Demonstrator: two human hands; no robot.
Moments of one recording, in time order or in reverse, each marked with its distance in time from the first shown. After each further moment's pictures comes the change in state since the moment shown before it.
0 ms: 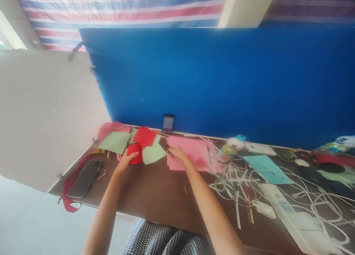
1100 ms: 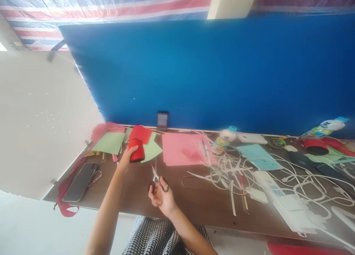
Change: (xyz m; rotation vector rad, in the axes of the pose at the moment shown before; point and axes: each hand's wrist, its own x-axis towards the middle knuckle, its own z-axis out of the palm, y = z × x) left_hand -0.009 0.017 0.037 -0.182 -0.105 -0.076; right_hand -0.157 0.038 0.097 1.359 -0.532 0.241
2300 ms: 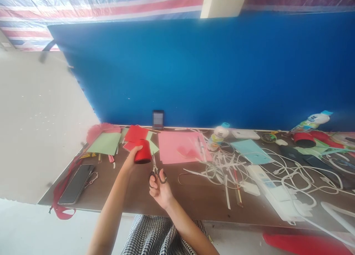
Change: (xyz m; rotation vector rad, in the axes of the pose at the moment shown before) left_hand -0.003 -0.009 0.033 -0.128 -0.073 -0.134; right_hand 0.001 -0.017 0.012 0.080 -0.071 -0.107
